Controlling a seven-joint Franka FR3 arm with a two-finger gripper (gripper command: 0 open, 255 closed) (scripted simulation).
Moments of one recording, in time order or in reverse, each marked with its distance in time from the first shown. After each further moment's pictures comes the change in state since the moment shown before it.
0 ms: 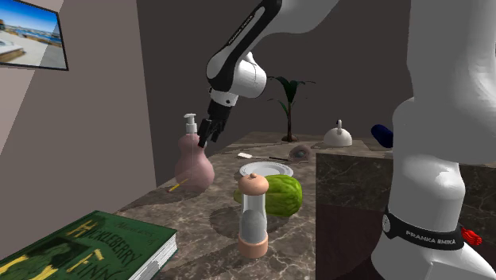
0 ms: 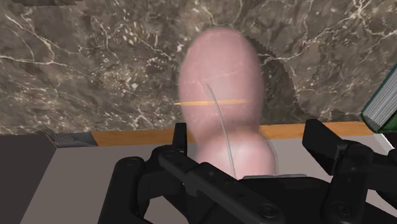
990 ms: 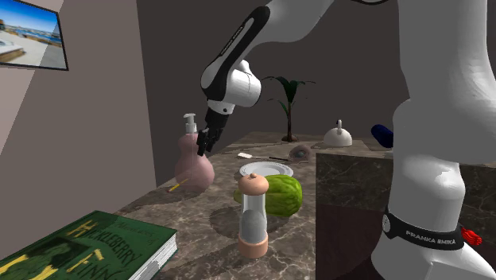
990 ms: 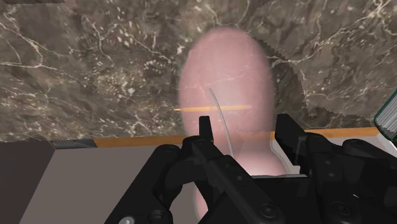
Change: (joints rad) arm -0.009 0.083 0.021 0.030 0.074 0.049 -0.057
